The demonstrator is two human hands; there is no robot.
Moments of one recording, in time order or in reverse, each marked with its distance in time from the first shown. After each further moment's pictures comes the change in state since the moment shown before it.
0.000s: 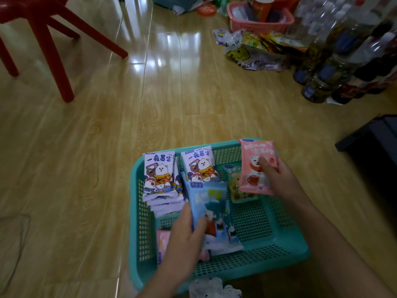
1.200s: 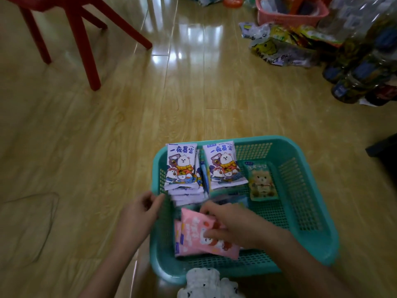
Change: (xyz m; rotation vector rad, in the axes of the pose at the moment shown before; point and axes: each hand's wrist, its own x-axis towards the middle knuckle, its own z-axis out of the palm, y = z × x) left_hand 0.015 -0.043 -0.110 0.398 0.404 -0.082; right_hand -0.055 0.016 0.090 -0.994 -0.916 -0.433
